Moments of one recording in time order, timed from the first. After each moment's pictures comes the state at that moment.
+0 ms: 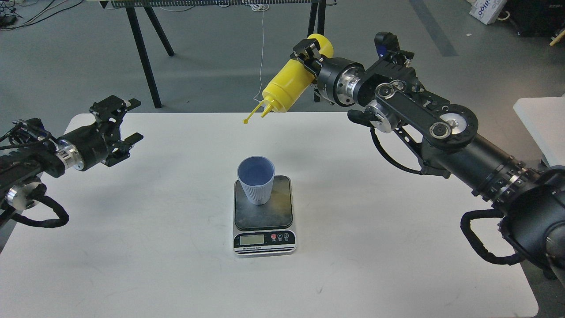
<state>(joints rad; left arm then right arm) -0.83 0.61 -0.13 -0.60 0.30 -0.49 -0.49 1.11 -0.06 0.60 0.88 -0.86 0.02 -0.31</state>
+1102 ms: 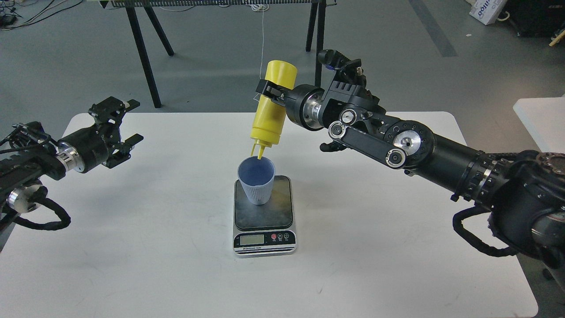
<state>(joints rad) -0.81 0.60 -0.16 -0.59 0.30 -0.49 -0.49 1.18 0.00 0.30 0.87 -0.99 0.02 -0.31</state>
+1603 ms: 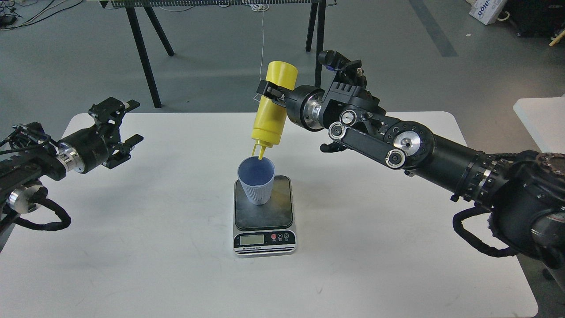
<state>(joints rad) -0.81 0.60 -0.16 -0.59 0.30 -0.49 -0.49 1.19 0.00 0.31 0.85 -0.99 0.02 -0.31</state>
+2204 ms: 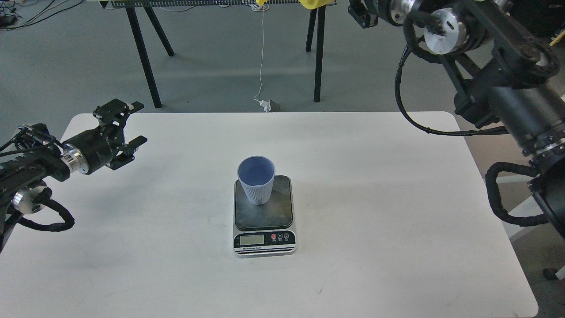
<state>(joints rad) -0.81 0.59 -0.16 -0.59 0.31 -0.49 -0.49 1.19 -0.21 1.02 0.79 -0.34 0.03 -0.36</state>
